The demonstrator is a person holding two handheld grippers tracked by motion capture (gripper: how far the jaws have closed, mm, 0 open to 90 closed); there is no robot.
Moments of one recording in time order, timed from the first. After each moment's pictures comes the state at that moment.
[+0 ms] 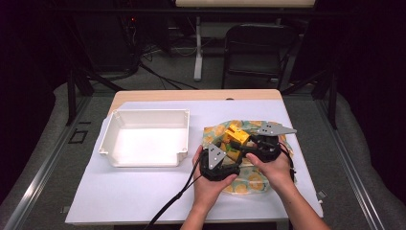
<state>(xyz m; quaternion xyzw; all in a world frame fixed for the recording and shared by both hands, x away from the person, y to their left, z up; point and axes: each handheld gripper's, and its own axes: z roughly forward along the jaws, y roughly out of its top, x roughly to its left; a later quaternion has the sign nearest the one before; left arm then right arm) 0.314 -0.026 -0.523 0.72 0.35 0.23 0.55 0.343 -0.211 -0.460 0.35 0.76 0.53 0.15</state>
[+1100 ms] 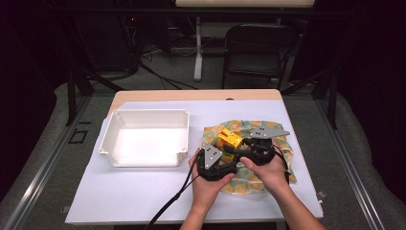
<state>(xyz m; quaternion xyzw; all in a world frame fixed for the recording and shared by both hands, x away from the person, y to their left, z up) 0.315 -0.019 -0.523 0.71 0.37 0.22 0.56 0.337 -0.194 -0.461 0.34 0.76 0.53 0.14</state>
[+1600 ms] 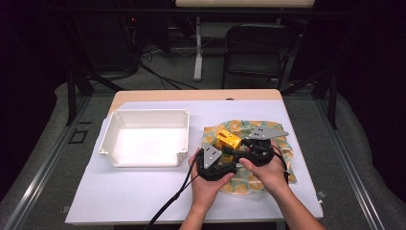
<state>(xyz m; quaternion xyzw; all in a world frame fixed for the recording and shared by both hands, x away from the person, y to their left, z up) 0.315 -0.017 -0.522 0.71 0.37 0.21 0.57 0.335 -0.192 -0.461 0.33 0.77 0.53 0.13</state>
